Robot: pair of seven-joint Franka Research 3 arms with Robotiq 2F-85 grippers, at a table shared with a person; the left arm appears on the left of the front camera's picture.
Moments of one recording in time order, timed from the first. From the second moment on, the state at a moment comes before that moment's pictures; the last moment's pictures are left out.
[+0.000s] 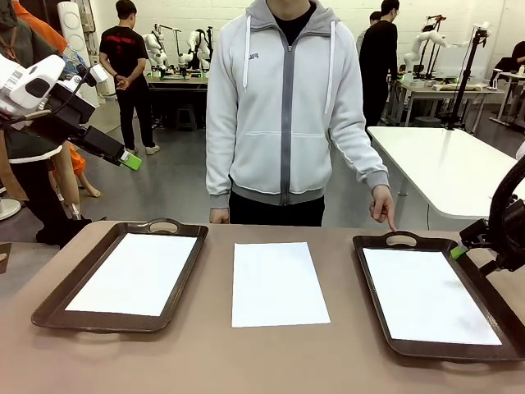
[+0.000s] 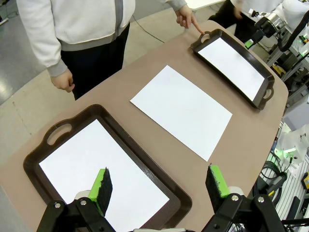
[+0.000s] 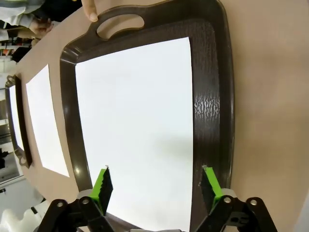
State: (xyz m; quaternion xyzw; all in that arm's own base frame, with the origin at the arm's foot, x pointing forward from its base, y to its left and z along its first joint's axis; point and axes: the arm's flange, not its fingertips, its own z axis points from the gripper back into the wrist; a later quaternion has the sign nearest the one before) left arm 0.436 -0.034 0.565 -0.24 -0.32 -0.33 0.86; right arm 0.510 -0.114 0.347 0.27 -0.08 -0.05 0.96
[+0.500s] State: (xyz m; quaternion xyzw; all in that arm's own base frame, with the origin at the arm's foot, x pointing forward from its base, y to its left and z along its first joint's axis) left arm 0.436 -0.034 0.565 -0.24 -0.32 -0.33 0.86; right arm 0.506 -0.114 0.347 0.27 -0.07 -0.06 0.96
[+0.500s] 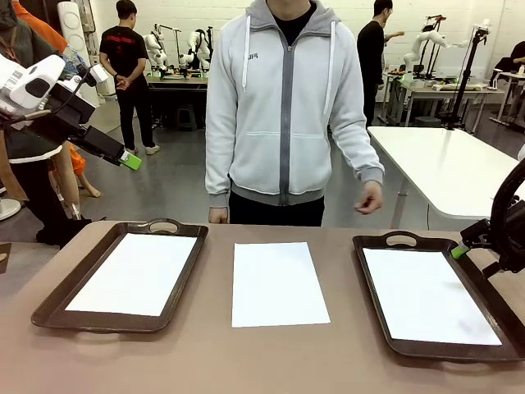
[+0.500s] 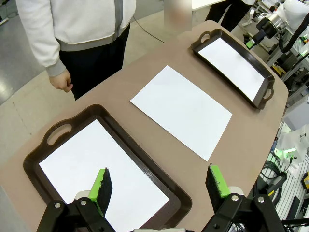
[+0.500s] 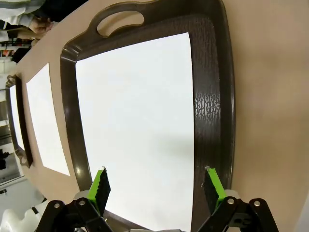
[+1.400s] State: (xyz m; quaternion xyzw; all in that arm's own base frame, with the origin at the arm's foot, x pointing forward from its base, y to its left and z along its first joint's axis) left arm 0.436 -0.034 0.565 -0.24 -0.32 -0.33 0.86; right arm 0.506 -0.114 0.347 0.27 -0.07 -0.06 0.96
